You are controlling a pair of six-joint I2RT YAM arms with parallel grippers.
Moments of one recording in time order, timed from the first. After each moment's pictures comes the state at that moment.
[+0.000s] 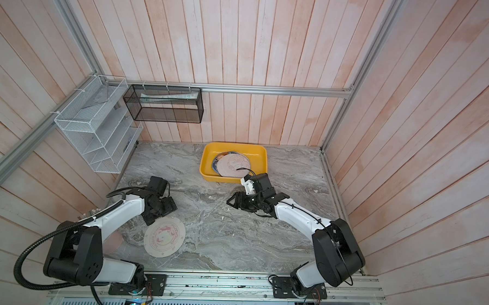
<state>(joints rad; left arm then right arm) -0.14 1.37 0.78 -0.74 -0.10 -0.75 0.56 1.48 0.88 -0.21 -0.54 0.66</state>
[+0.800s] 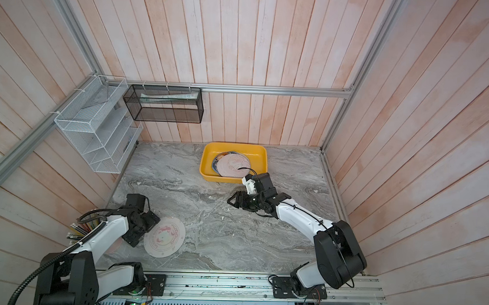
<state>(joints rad) 0.07 1.18 0.53 -0.69 -0.06 -0.87 0.55 1.46 0.88 -0.22 -0.54 0.66</state>
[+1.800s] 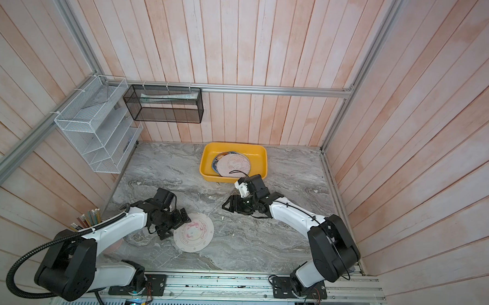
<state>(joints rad) -0.32 1.32 0.65 -0.64 0.26 -0.86 0.65 1.54 0.93 -0.27 -0.54 0.64</state>
